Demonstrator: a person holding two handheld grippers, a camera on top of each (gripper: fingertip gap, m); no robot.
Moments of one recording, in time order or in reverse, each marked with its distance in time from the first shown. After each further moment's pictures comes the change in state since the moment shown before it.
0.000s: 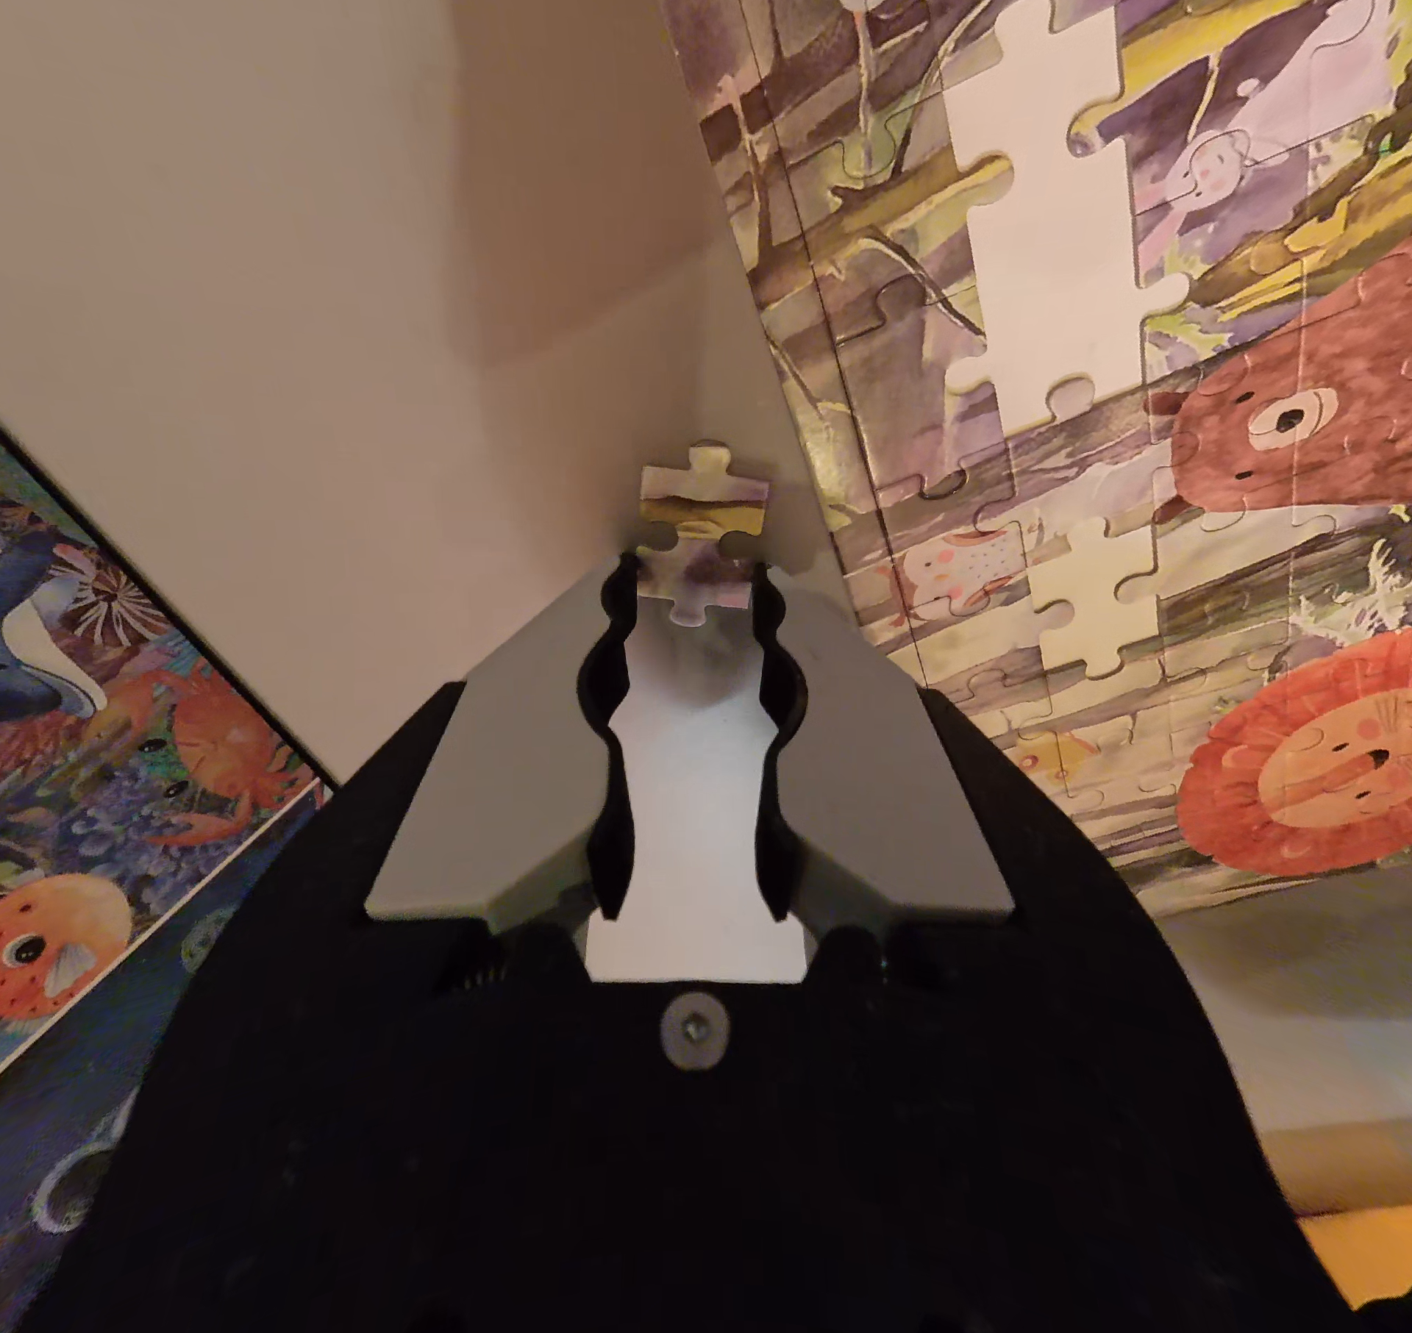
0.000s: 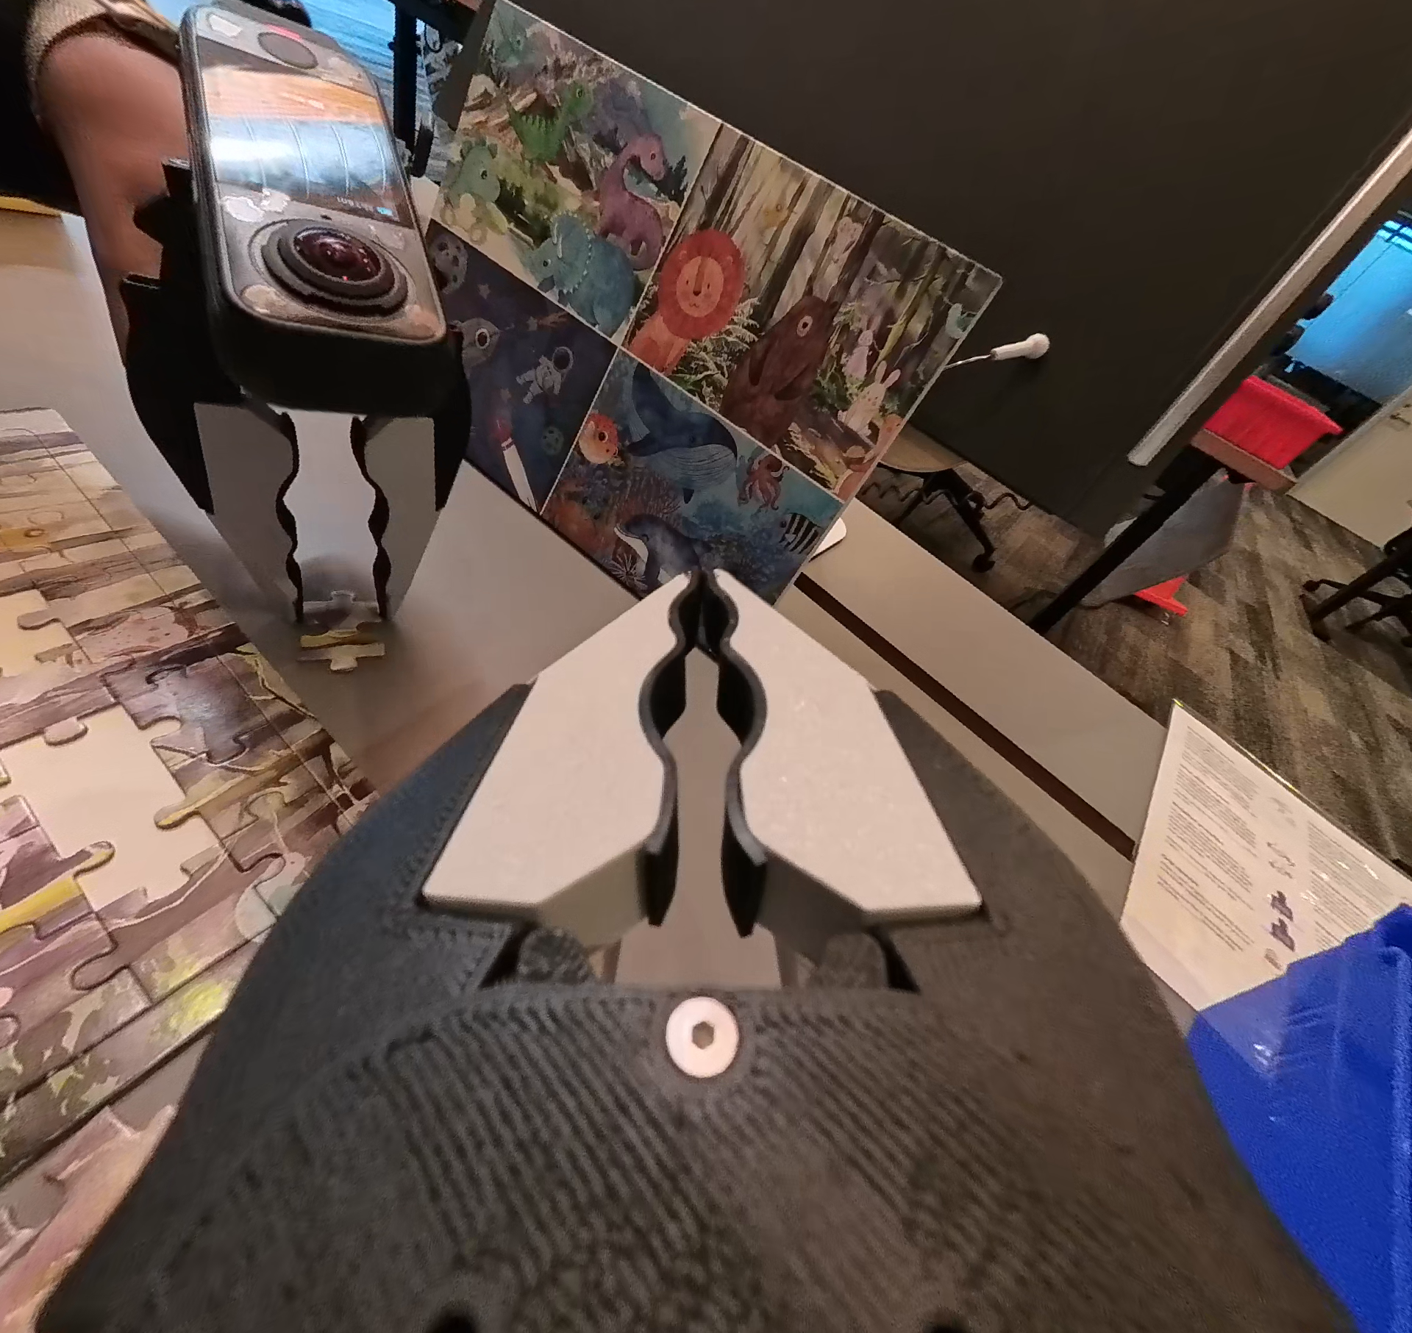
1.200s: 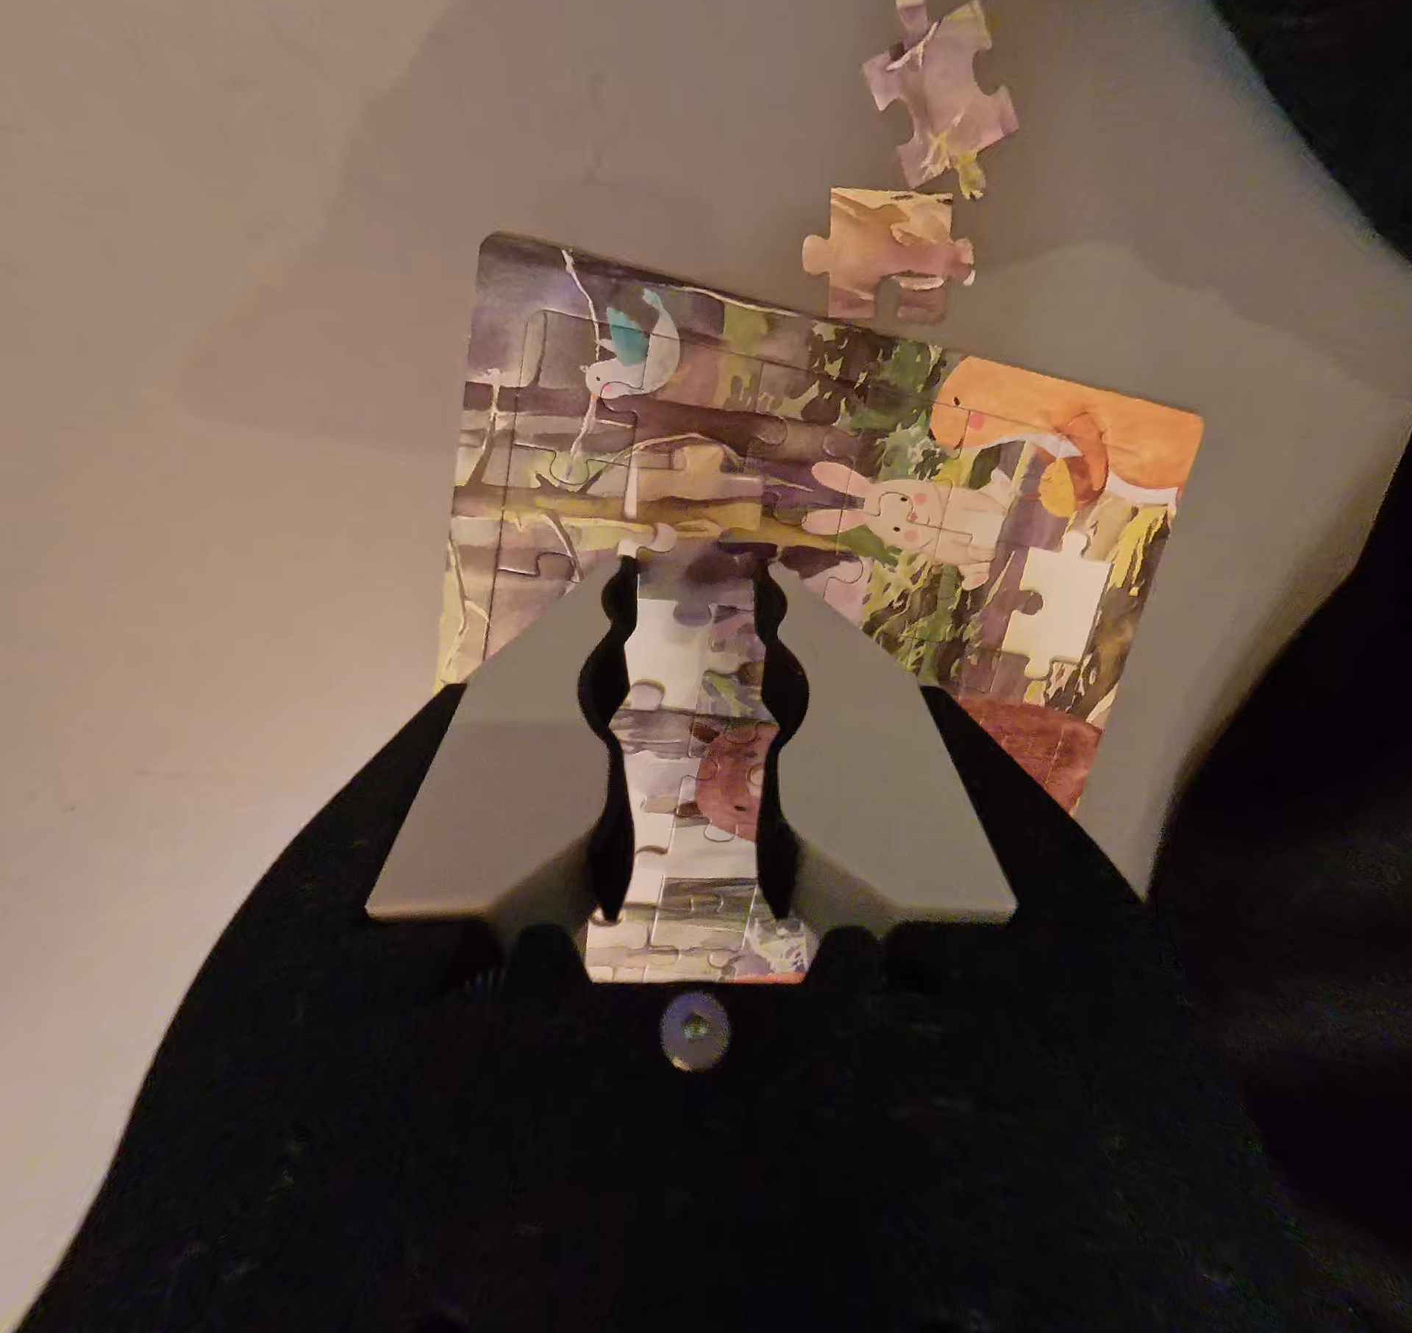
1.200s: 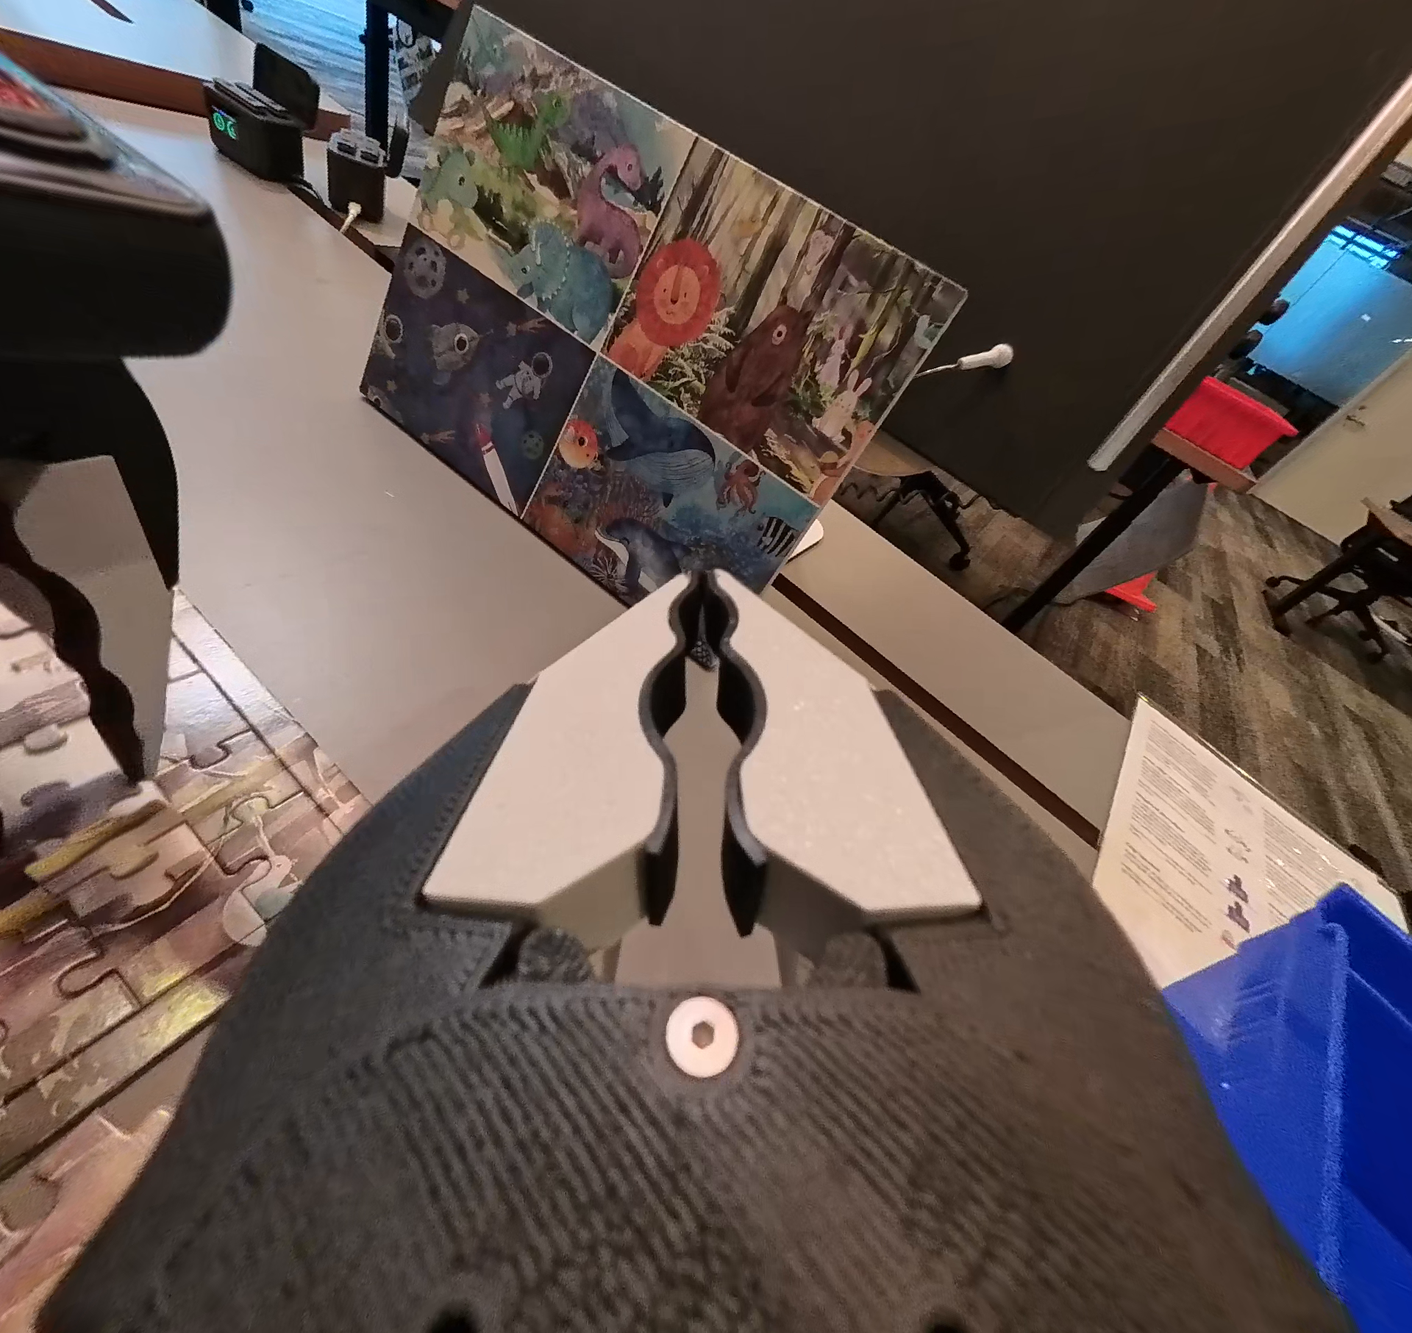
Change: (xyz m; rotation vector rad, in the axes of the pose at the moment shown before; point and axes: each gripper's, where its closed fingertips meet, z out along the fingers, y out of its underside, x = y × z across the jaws) left arm 0.073 -0.087 -0.007 0.258 -0.006 -0.588; right arm 0.006 -0.004 -0.005 -0.001 0.031 -0.010
